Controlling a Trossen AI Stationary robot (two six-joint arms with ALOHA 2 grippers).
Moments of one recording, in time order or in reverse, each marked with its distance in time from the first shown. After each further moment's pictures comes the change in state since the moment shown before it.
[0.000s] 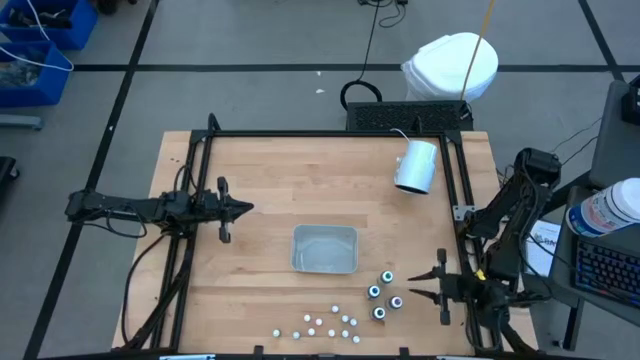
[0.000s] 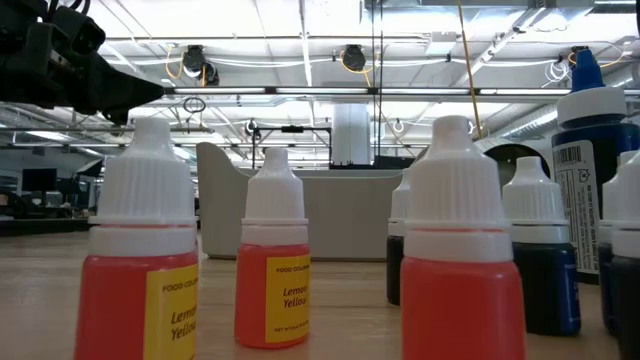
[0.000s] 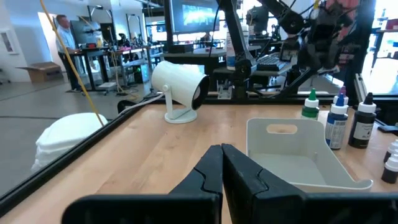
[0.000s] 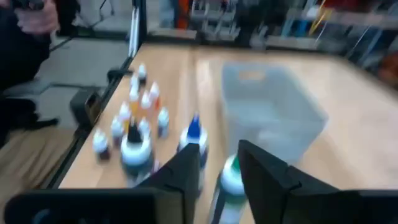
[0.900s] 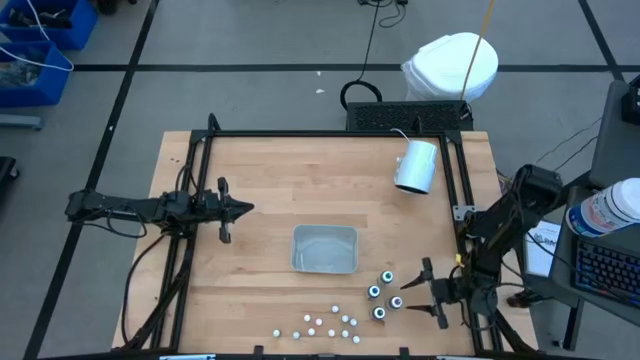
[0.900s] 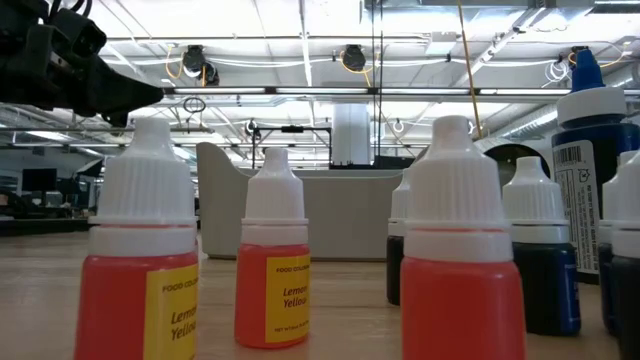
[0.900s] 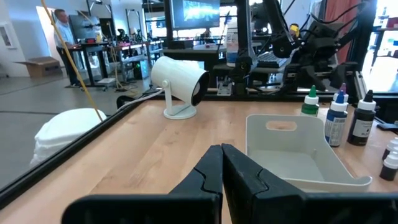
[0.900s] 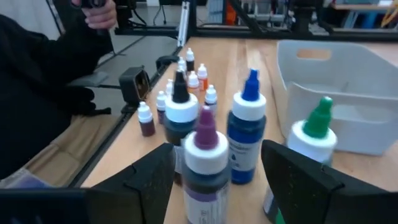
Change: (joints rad) left arm 0.000 0.000 0.000 -0.016 0.000 -0.014; right arm -0.032 0.222 -0.240 0.840 -0.173 -0.330
